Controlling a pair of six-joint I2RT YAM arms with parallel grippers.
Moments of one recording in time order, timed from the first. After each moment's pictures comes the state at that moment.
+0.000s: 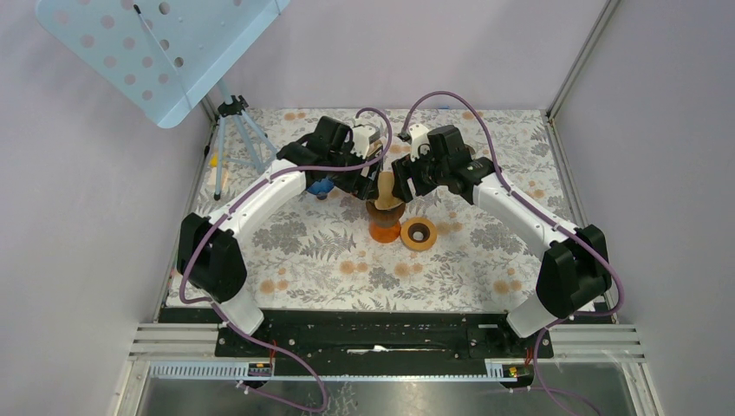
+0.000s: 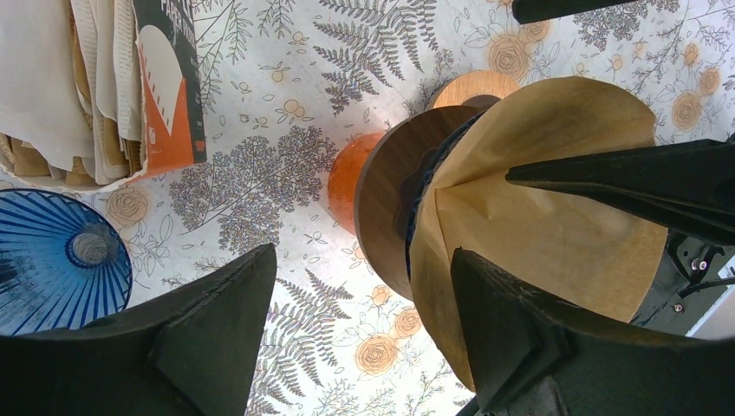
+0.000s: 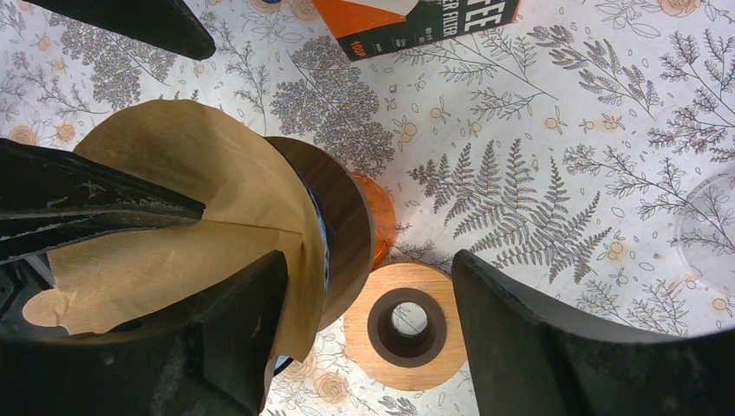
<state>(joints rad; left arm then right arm) -0.54 1.67 1.48 -0.66 0.33 -0.03 0.51 1.56 1.27 -0.44 -0.28 0.00</state>
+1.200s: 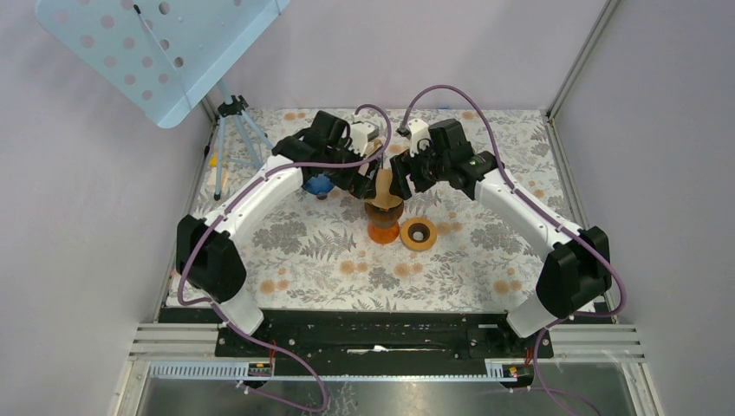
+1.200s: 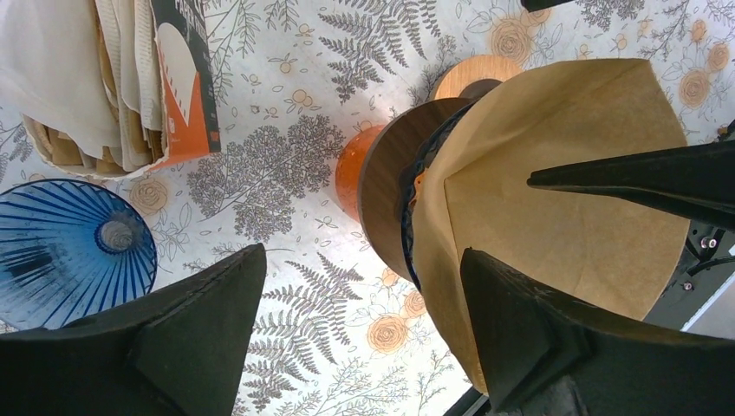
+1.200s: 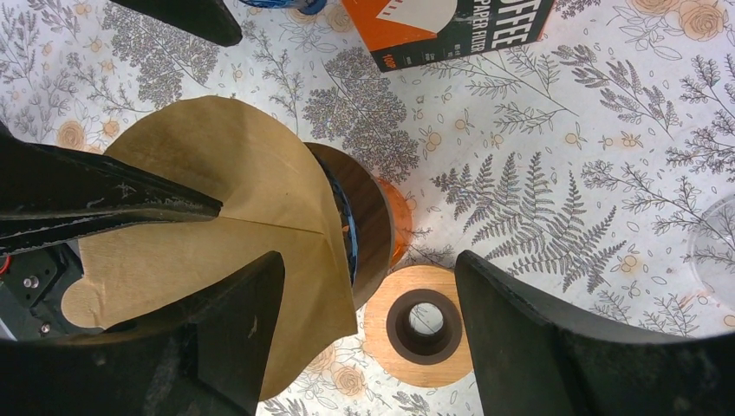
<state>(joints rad) -0.53 1.66 1.54 -0.75 0.33 0.02 0.51 1.56 1.33 -0.50 -0.34 0.00</state>
